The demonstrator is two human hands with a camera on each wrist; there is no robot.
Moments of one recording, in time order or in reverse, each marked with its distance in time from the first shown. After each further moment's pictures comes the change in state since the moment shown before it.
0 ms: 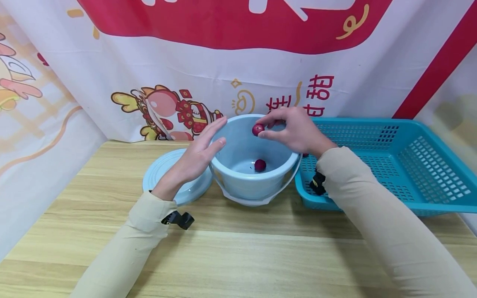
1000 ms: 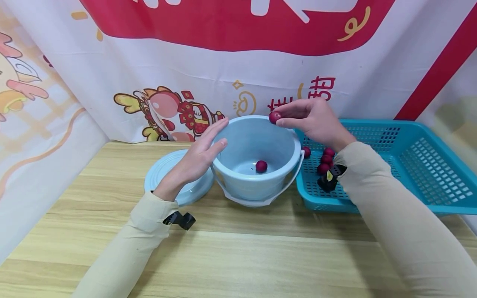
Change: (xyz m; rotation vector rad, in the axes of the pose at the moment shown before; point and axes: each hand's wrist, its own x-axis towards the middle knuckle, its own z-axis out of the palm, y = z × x) left_hand 0.000 0.001 -0.002 0.004 -0.004 -0.005; right_hand -0.006 0.020 -0.034 0.224 0.040 0.183
